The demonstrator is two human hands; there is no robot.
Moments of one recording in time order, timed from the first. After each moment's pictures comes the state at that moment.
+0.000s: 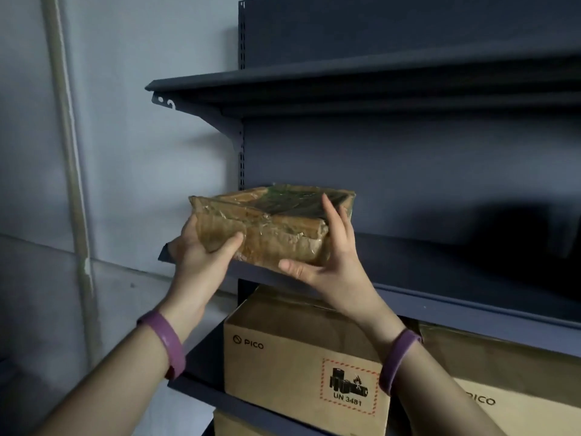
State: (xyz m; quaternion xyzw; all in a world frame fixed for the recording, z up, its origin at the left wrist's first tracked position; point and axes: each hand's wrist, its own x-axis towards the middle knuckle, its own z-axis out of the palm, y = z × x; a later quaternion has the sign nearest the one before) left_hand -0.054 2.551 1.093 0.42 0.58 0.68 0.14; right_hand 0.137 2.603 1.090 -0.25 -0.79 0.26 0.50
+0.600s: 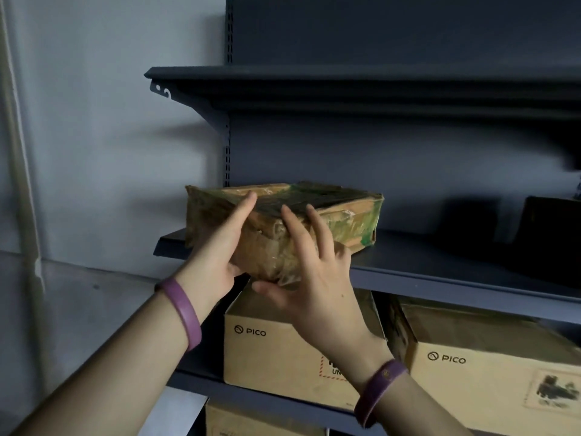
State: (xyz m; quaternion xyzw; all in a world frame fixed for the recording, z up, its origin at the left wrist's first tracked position) left_hand -0.058 2.544 1.120 0.37 0.43 0.67 0.47; right_hand 0.088 2.526 1.075 -0.34 -0.81 -0.10 0.47
